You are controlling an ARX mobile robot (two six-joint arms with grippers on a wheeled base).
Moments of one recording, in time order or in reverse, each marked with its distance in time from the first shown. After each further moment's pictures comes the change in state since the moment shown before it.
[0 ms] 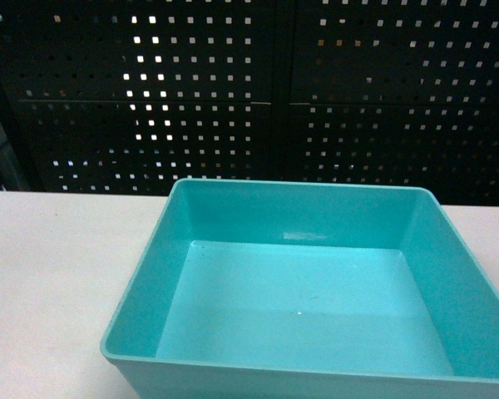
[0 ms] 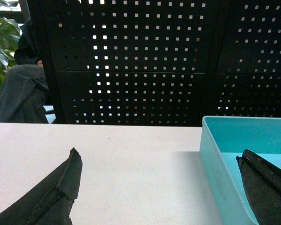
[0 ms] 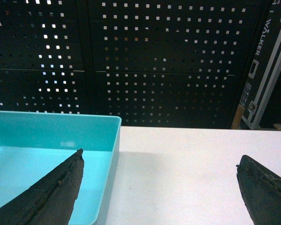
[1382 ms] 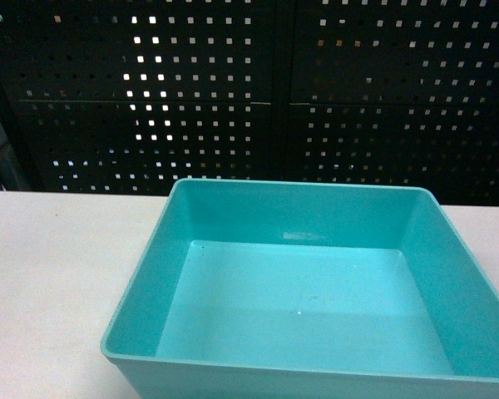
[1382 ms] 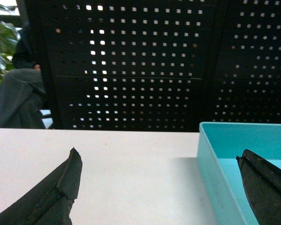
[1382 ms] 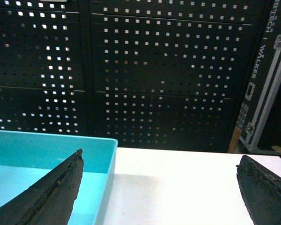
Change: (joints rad) left arm -0.010 0.084 -0.009 0.099 0.005 -0.005; right arm -0.114 0.098 -0.019 0.185 -0.131 -0.011
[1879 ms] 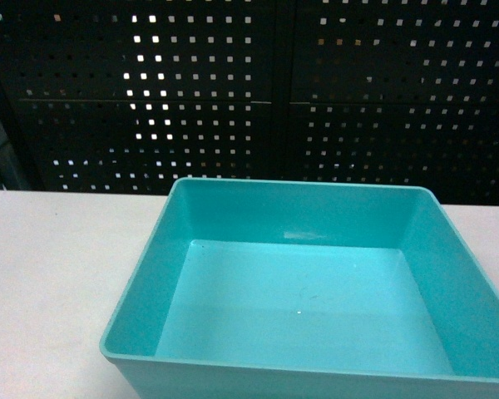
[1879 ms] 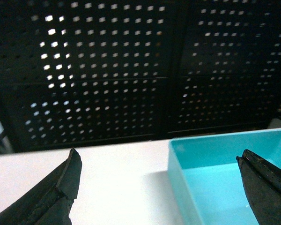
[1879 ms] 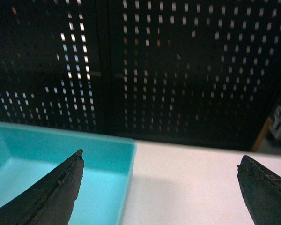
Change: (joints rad) left arm 0.075 0.597 0.303 0.222 0.252 -0.007; right arm 0.098 0.661 0.192 0.318 0.020 -0.008
